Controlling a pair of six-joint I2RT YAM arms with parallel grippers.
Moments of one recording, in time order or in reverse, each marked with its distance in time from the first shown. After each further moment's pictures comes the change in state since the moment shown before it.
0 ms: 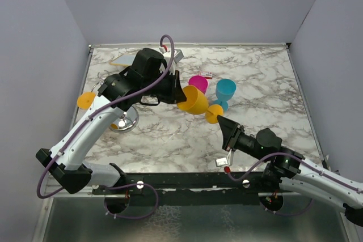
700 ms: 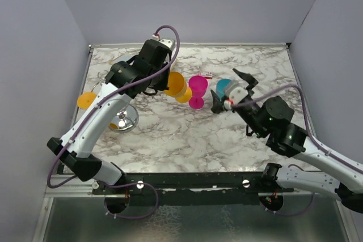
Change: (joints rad) left arm 0.027 0.108 0.182 -0.177 -0.488 0.116; right arm 0.002 0.332 0.522 0.049 0.238 1.181
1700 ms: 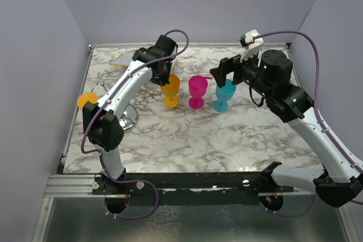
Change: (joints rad) left arm 0.170 0.373 0.031 0.013 0.003 0.088; right arm -0.390 0.340 0.517 -0.430 -0.199 0.856
